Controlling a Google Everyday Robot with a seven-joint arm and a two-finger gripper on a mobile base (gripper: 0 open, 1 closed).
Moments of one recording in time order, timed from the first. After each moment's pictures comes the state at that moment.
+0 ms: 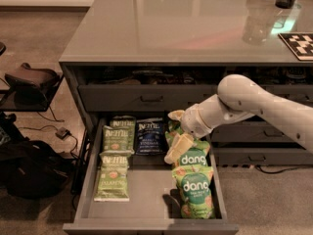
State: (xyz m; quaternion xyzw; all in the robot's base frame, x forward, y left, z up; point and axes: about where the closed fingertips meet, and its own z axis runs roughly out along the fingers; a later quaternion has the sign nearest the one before) arm 0.546 -0.037 0.669 -0.61 0.69 0.29 0.26
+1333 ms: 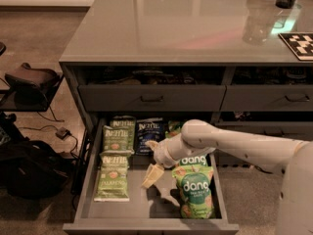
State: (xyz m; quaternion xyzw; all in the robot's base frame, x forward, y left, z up) arm 0.541 0.048 0.508 -0.62 0.67 0.30 0.27
